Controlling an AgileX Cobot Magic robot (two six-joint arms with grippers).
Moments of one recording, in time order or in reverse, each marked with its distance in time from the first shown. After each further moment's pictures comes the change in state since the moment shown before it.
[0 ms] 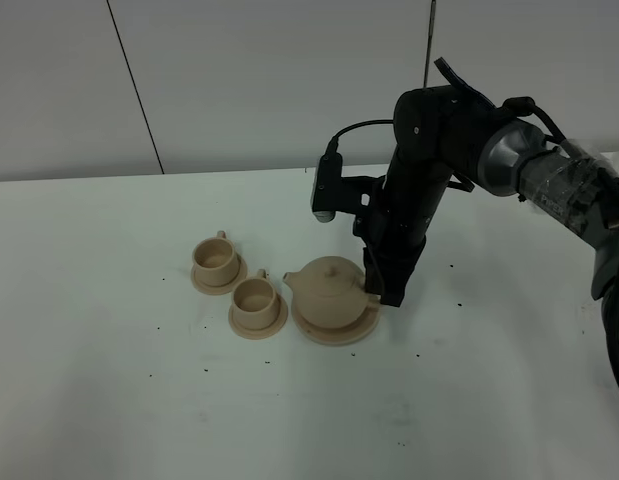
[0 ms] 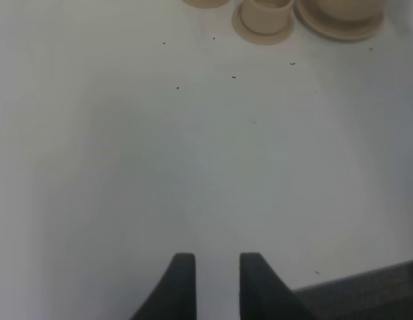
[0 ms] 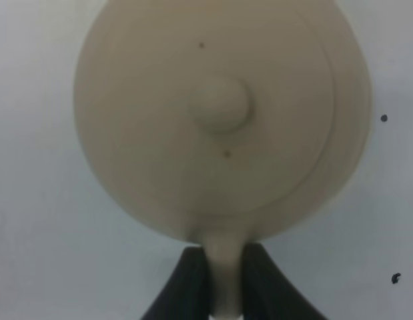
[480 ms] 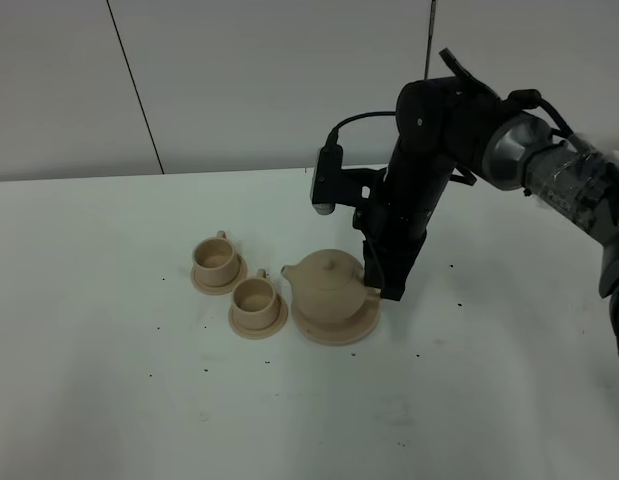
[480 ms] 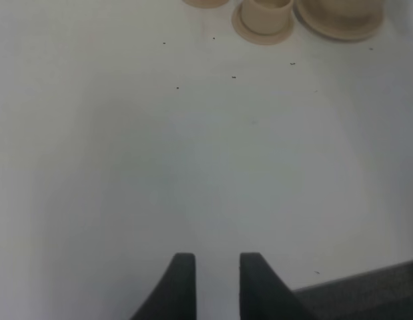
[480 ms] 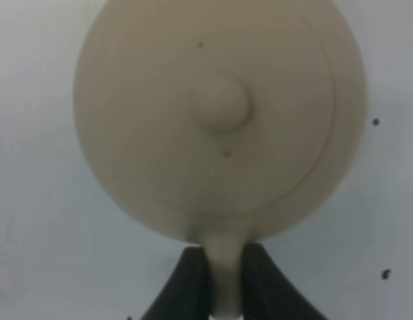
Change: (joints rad) left arm 0.000 0.000 0.000 0.000 0.000 0.000; right arm 0.000 -0.031 0.000 0.004 0.004 -0.001
